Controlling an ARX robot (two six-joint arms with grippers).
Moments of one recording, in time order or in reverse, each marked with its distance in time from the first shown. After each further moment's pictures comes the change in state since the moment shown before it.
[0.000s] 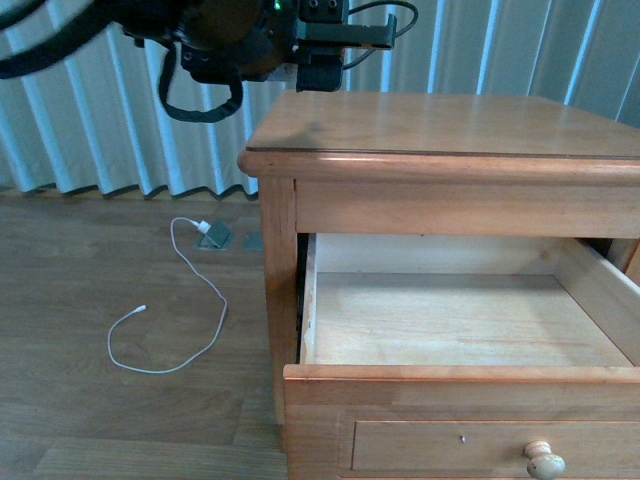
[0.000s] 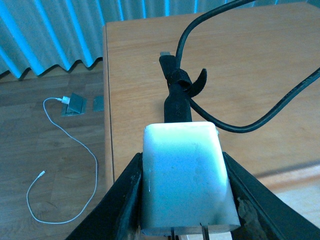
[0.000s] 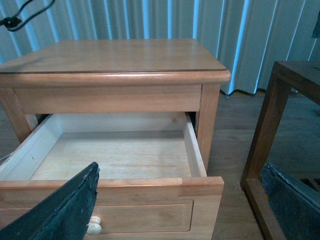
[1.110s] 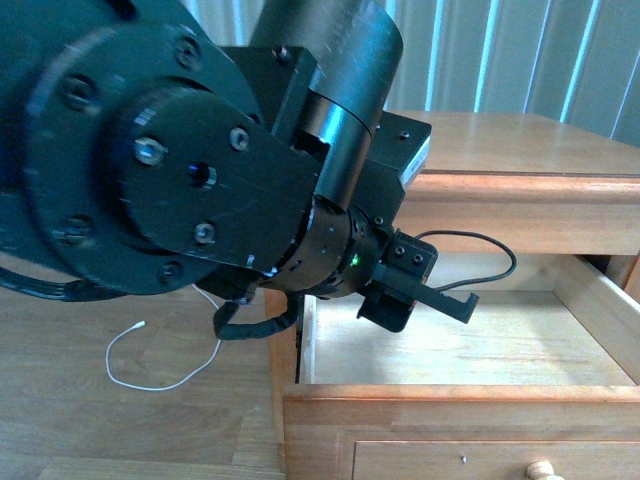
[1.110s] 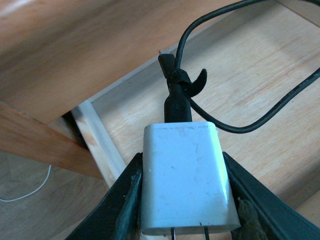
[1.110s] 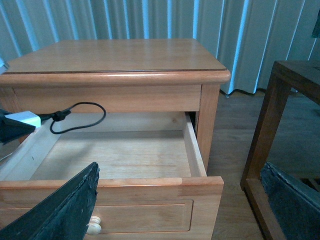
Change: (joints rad) left arm -0.124 0.086 -0.175 -0.040 0.140 0.169; right arm 0.000 0.000 0.000 0.000 0.000 0.000
